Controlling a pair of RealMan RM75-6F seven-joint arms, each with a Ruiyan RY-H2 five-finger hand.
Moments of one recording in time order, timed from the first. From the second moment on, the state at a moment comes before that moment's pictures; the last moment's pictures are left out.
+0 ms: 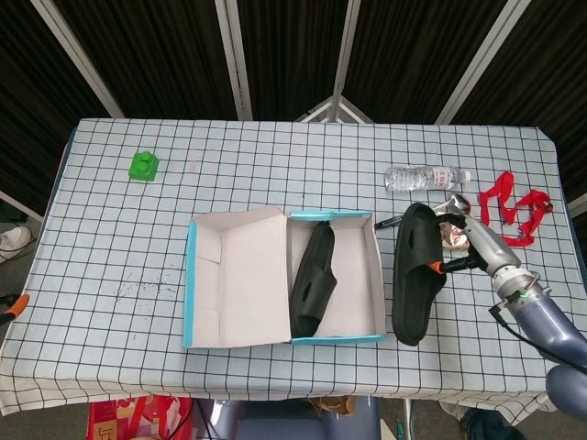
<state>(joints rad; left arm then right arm) -0.06 -1.19 -0.15 -1.51 1.45 1.65 0.13 0.70 -0.78 0.18 -1.87 -0.87 0.68 0.43</state>
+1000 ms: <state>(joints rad) -0.06 -1.18 -0.15 -1.51 1.44 1.63 0.12 0.65 -1.35 0.26 -1.57 -1.27 1.01 0.48</state>
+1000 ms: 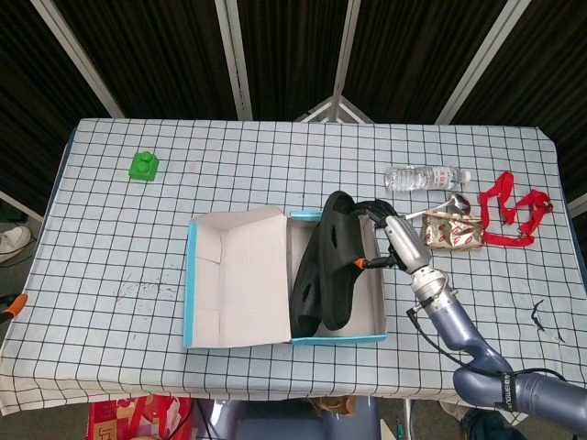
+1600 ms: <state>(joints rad) -0.06 -1.19 -0.15 -1.51 1.44 1.63 0.12 0.64 -1.45 0.20 -1.46 -1.32 0.99 0.52</state>
